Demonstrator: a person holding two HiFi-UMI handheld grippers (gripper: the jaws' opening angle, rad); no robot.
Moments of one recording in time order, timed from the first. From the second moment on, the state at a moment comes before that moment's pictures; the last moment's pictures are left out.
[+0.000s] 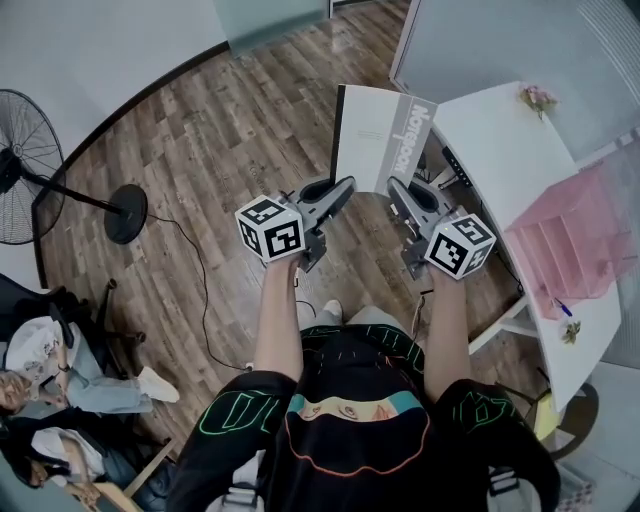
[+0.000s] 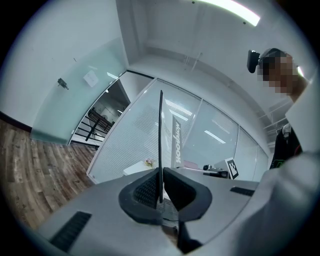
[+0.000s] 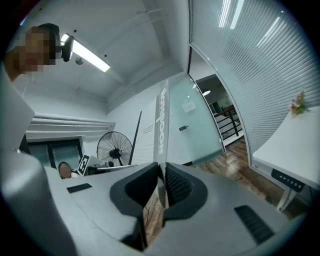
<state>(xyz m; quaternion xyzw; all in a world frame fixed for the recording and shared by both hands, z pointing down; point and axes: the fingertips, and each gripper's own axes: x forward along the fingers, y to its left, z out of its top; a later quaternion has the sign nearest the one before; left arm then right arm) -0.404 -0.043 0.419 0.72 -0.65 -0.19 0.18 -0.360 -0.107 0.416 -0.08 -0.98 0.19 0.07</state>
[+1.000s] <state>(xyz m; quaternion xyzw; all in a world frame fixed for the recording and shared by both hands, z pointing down) -0.249 -0.174 0.482 0.82 -0.46 -0.16 0.31 -0.182 -0.213 0.480 0.17 -0.95 0.25 0.09</state>
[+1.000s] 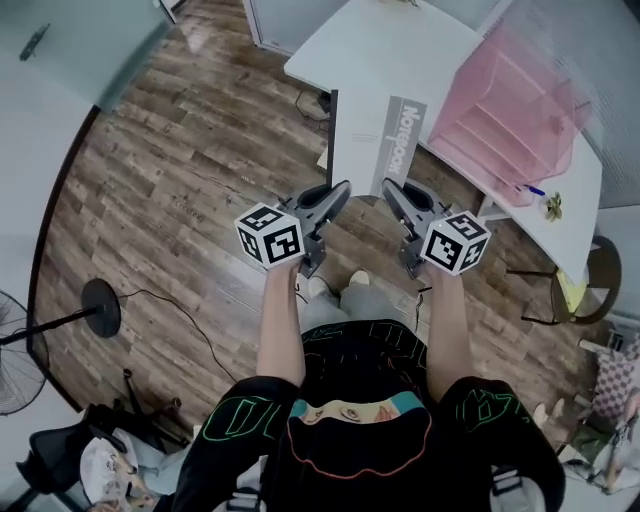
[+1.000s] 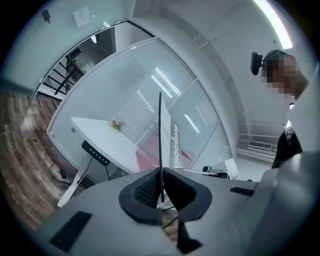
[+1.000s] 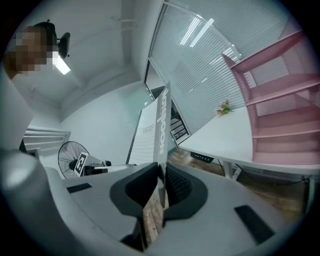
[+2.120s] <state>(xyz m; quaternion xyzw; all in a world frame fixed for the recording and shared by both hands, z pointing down) -0.063 -0.244 0.557 0.84 -0.29 -0.07 0.45 0.013 -0.254 0.562 0.36 -0.86 0.36 0.09</state>
